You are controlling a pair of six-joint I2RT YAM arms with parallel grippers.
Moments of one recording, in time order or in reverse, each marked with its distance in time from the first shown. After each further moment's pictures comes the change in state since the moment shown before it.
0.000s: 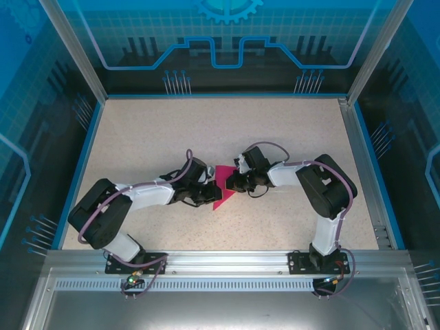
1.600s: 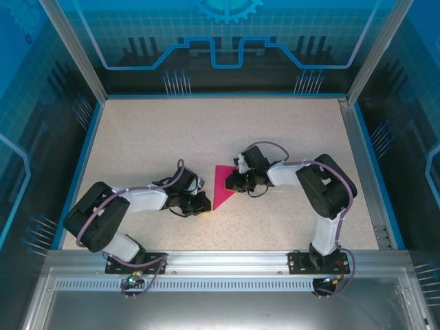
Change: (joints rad) left arm 0.068 -0.062 -0.136 -0.090 0.050 0.057; right arm 0.002 0.001 0.015 -0.024 -0.001 -0.001
